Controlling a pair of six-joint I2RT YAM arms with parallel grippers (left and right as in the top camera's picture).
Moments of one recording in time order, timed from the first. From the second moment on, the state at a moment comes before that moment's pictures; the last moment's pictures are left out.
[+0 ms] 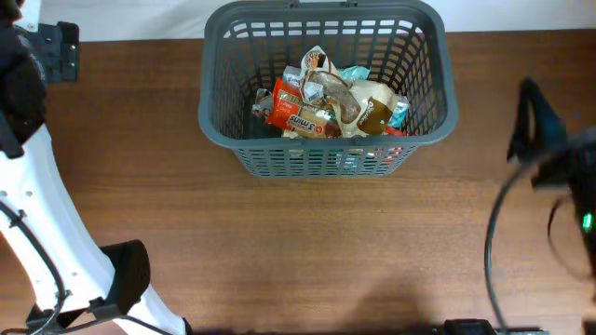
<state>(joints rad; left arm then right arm) 0.16 1.91 2.83 -1.51 -0.40 0.40 -0.02 0.79 1.45 -0.54 -0.06 0.05</state>
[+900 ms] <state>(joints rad) 0.16 1.91 2.83 -1.51 -0.40 0.40 -0.02 0.02 0.09 0.01 0.04 0.06</state>
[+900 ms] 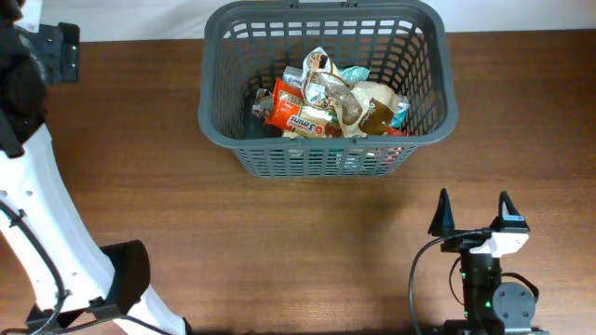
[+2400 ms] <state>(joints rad) 0.07 1.12 1.83 -1.02 -0.26 -0.01 -0.02 0.01 0.01 -0.07 0.05 0.06</state>
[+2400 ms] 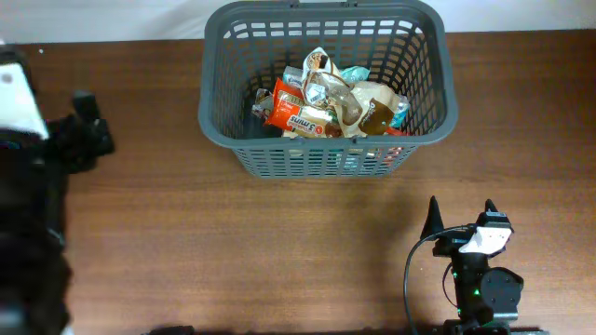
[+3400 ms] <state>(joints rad) 0.07 0.05 0.02 -0.06 -0.28 -0.23 -0.02 0.01 0.01 -0.07 0.05 0.06</state>
